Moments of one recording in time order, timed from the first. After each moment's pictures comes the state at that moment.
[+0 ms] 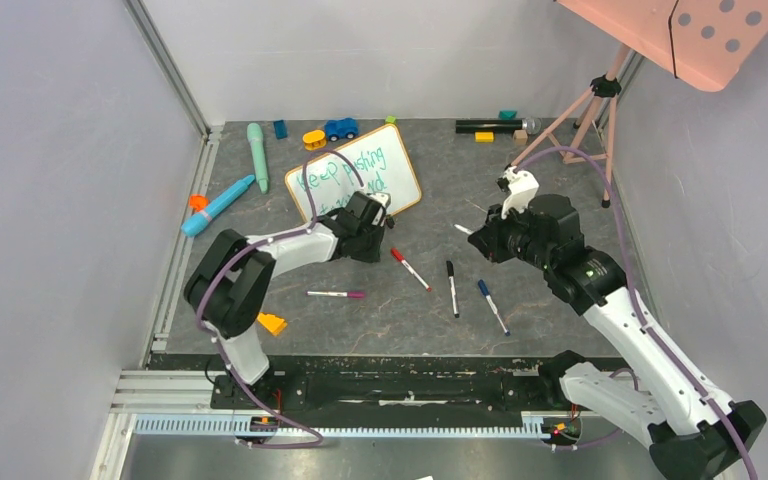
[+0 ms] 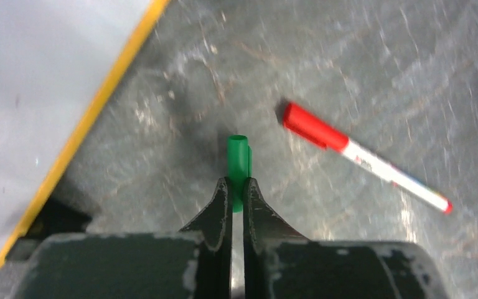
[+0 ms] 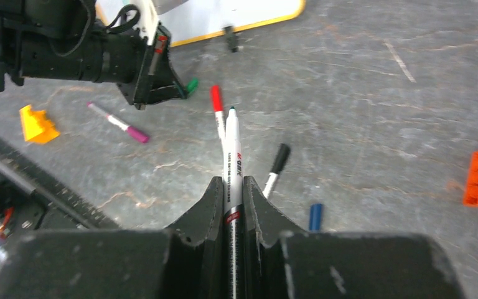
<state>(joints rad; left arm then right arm) -0.63 1.79 1.06 -0.24 -0.04 -0.31 0.48 0.90 0.91 -0.50 -0.08 0.22</state>
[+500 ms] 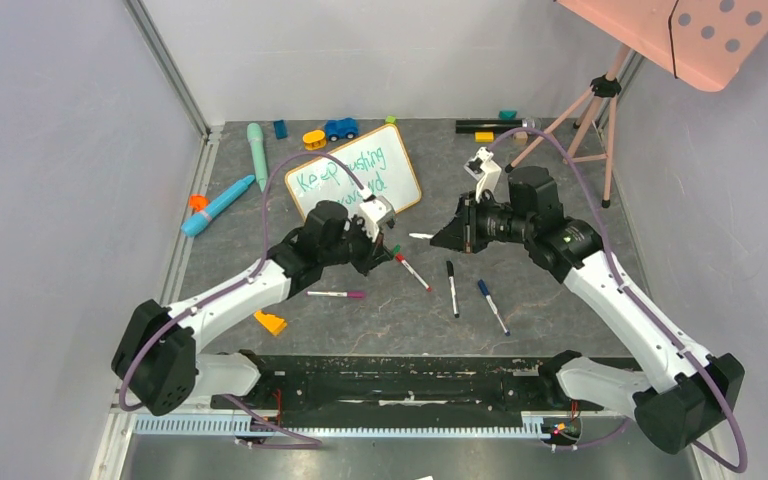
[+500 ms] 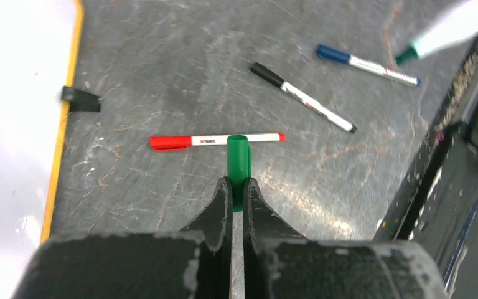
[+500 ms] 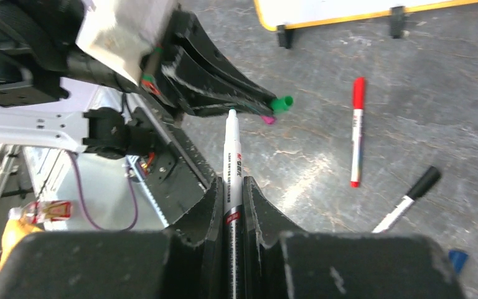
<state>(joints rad) -0.66 1.29 0.81 -0.04 0.31 -0.01 0.48 1.11 1.06 -0.46 -0.54 0.37</state>
